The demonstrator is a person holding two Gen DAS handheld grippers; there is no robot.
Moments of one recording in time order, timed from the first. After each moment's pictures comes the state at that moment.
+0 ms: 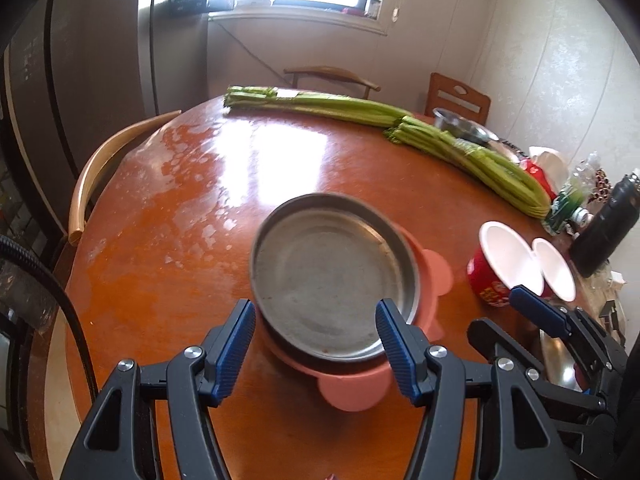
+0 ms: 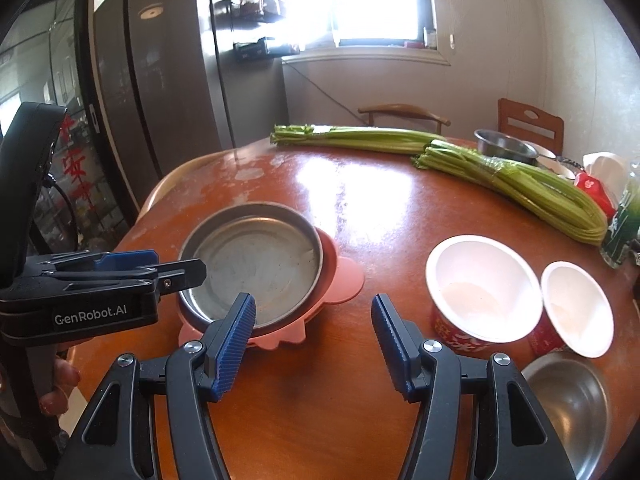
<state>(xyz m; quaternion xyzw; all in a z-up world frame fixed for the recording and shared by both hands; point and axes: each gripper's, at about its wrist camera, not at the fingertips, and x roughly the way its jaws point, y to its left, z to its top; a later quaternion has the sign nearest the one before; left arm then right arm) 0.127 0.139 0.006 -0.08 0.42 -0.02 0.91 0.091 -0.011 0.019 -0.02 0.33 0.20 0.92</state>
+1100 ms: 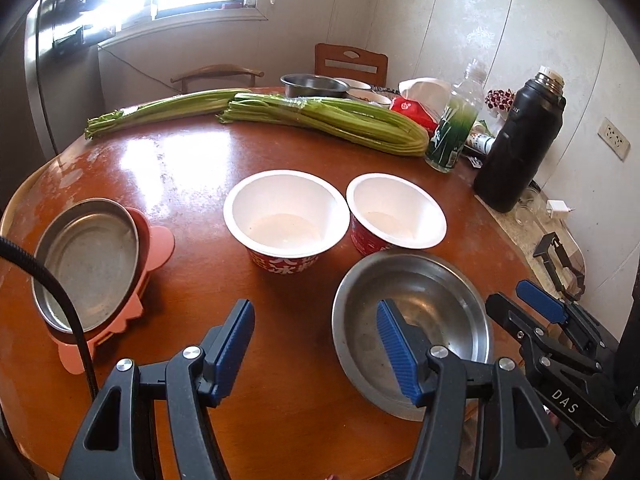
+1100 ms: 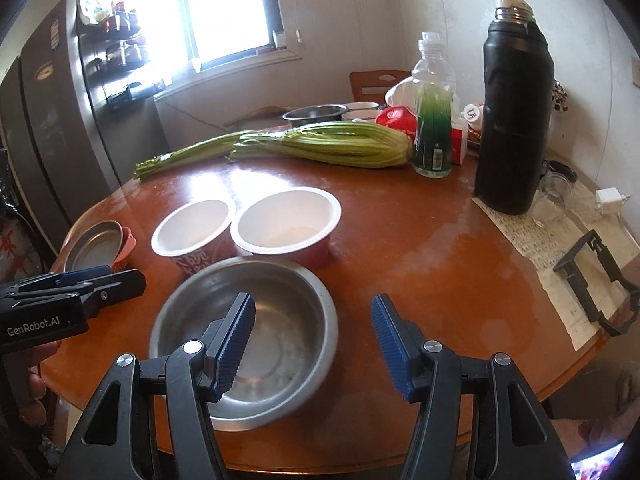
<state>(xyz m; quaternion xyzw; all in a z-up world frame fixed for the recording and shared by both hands) 0.106 -0.075 0.002 -0.01 0.43 -0.14 0.89 0.028 -0.247 0.002 0.06 0.35 0.02 0.93</state>
